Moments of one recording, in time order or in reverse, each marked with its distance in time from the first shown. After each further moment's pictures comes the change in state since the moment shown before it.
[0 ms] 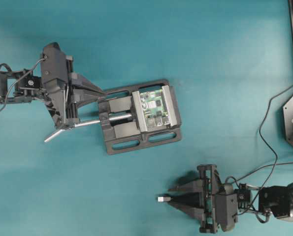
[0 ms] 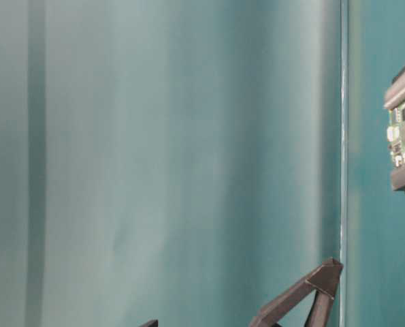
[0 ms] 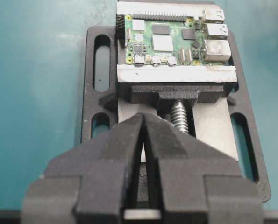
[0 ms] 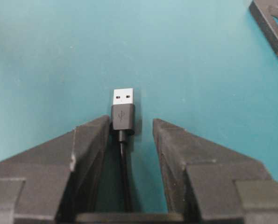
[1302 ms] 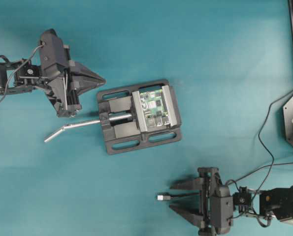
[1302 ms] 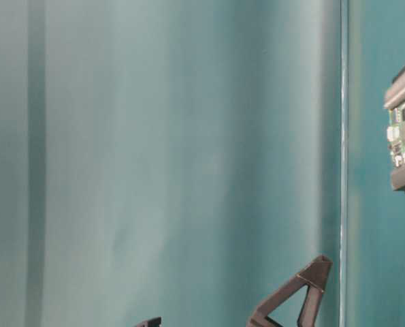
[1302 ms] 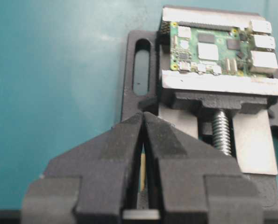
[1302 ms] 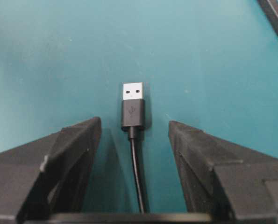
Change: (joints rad) left arm 0.077 0.000 0.000 0.000 -0.002 0.002; right arm 0.021 -0.054 -0.029 0.009 0.021 0.000
